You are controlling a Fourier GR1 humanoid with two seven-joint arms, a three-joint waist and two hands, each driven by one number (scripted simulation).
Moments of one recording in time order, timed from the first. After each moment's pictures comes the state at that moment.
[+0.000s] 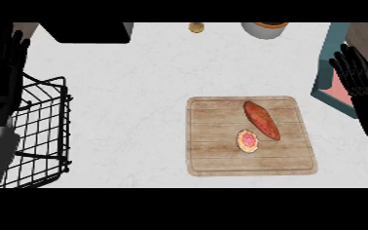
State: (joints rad) left arm -0.30 0.53 0.02 -1.51 0.32 0.33 0.08; right arm -0.11 -0.58 0.03 -1.67 -0.30 0.03 -0.15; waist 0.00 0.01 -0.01
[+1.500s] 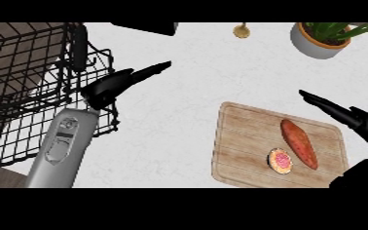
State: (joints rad) left arm -0.51 0.14 -0.03 -1.35 -0.31 -0.76 -0.03; right arm -0.07 -0.83 0.20 -1.59 0.00 0.36 -0.45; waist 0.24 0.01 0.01
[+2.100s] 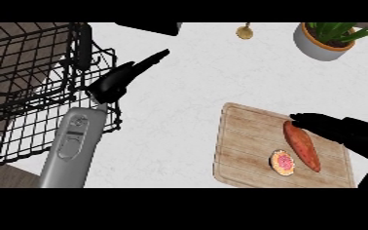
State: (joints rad) left arm -0.53 0.06 0.04 -1.32 -0.43 -0.62 -0.02; right arm -0.09 -0.97 0.34 -1.60 0.25 0.42 -0.43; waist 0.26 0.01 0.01
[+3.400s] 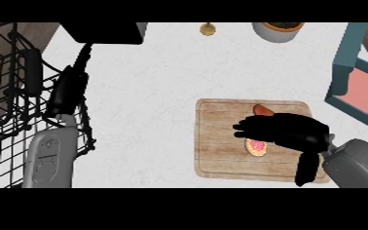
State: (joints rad) left arm -0.38 0.01 0.27 -1.47 -0.61 -0.14 0.14; right arm -0.37 -0.71 0.60 -1.46 0.50 0.48 -0.49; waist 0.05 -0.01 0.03
